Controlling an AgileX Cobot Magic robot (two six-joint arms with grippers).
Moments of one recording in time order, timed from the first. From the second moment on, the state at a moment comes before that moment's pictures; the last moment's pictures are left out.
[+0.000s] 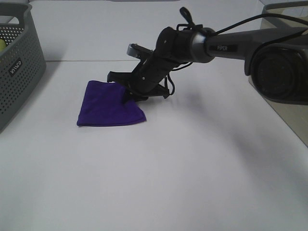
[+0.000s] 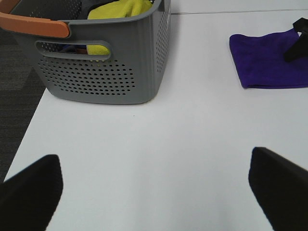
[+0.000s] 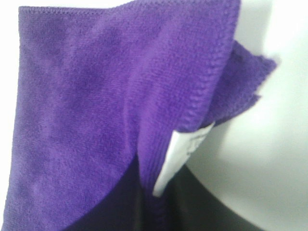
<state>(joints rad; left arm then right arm) 0.08 -0.01 -0.50 -0.01 1.04 0.01 0.52 2.58 -2.01 0.46 0.61 0.09</state>
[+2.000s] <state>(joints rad) 0.08 -0.01 -0.50 0.00 1.04 0.01 -0.28 2.02 -2.24 0.14 1.22 0.03</state>
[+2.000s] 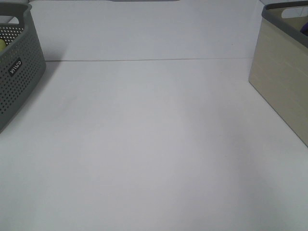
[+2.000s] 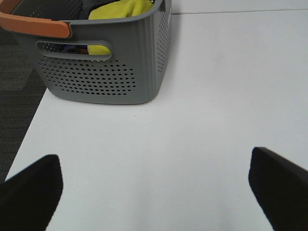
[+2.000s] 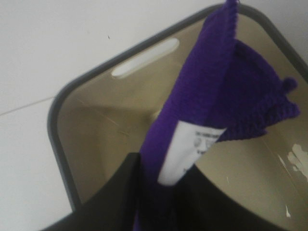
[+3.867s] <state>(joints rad) 0.08 -0.01 -0.50 0.00 1.04 0.01 0.06 1.06 -1.17 0.09 1.14 0.00</state>
